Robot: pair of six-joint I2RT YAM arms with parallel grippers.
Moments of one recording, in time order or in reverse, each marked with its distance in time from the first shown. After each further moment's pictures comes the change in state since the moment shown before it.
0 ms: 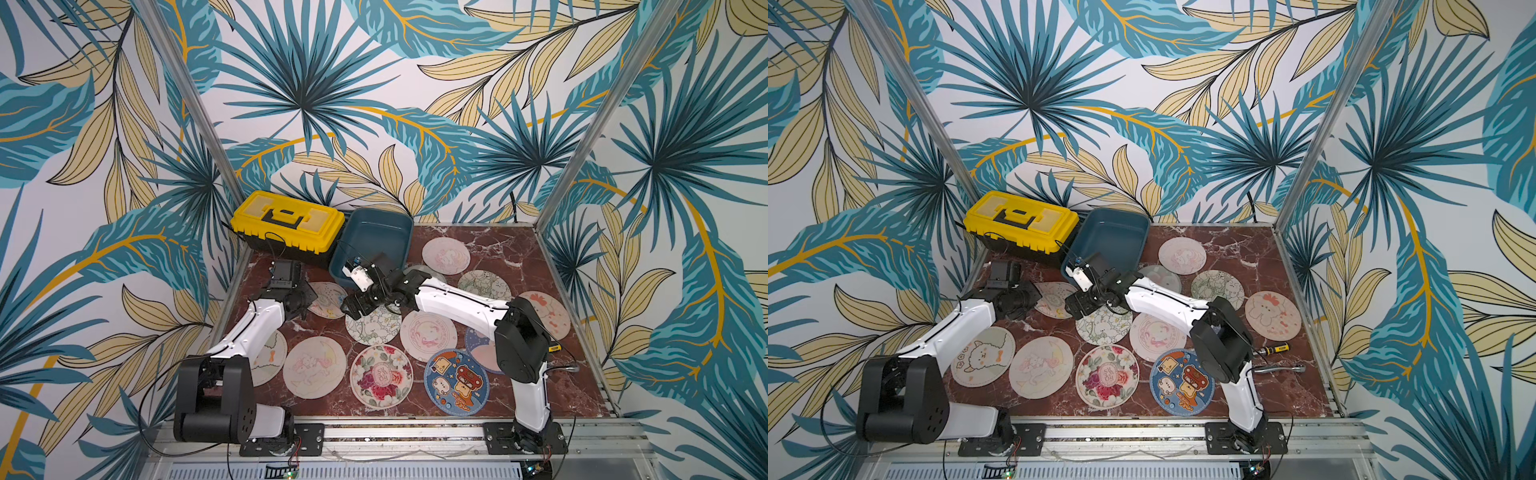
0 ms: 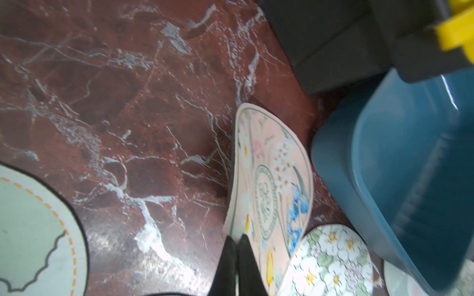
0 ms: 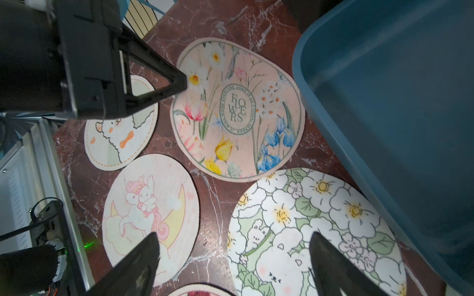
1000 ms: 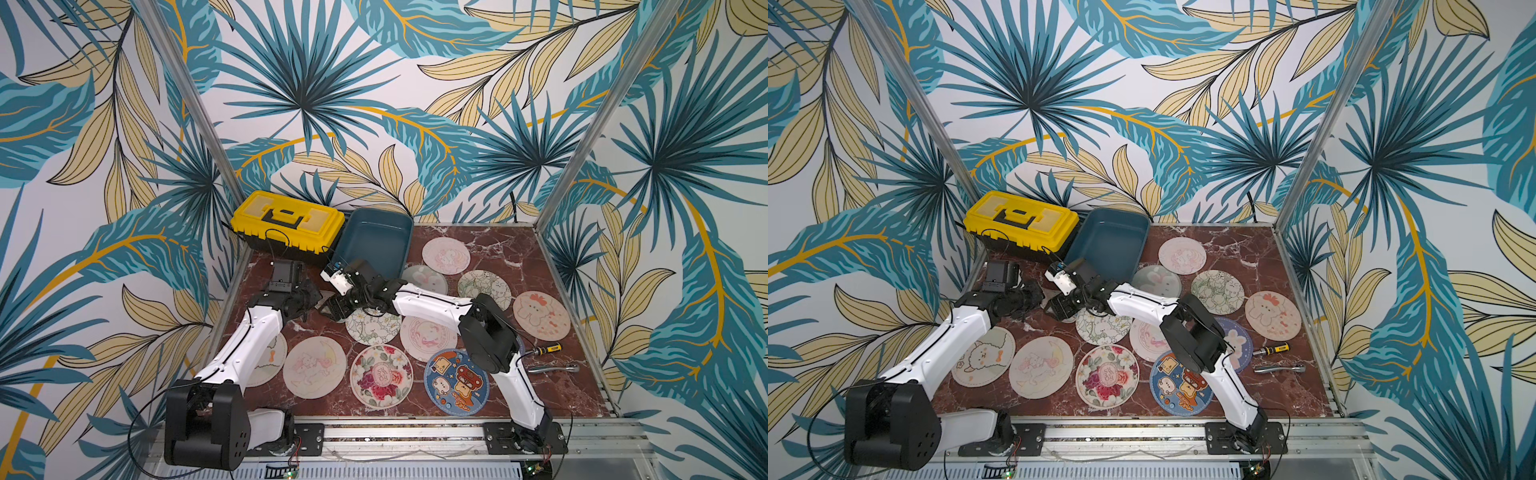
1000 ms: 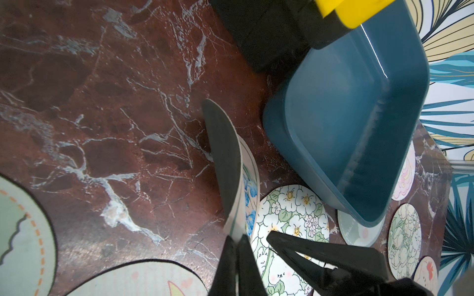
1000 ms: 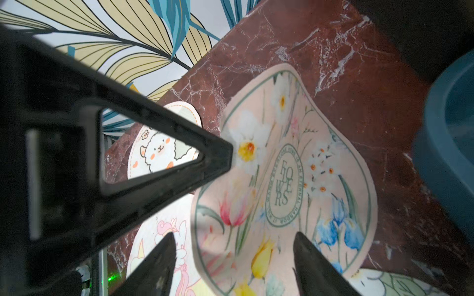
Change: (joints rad) left arm -0.037 -0.102 0.008 -0.041 0.103 0.010; right arm 0.026 0.221 0.110 0.268 -0.187 0.078
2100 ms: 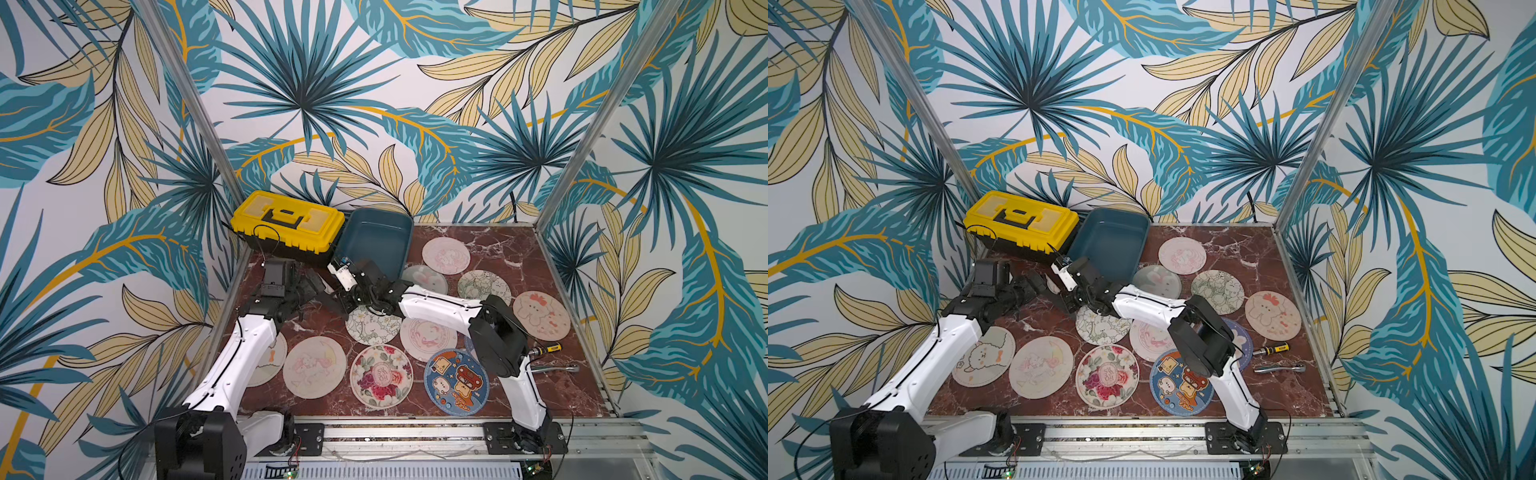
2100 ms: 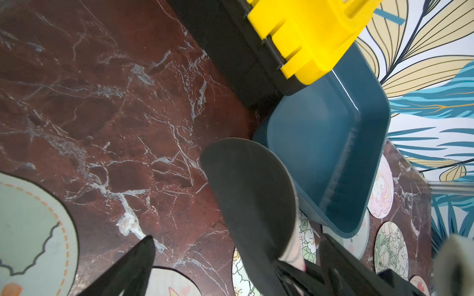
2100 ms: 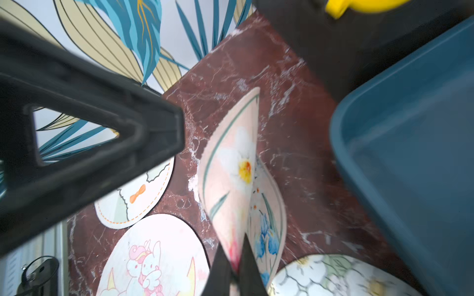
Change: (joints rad) left arm 0.016 -0.116 0.005 0.005 -0.080 -0.011; right arm 0.005 -0.120 -0.103 0.054 0.218 -0.016
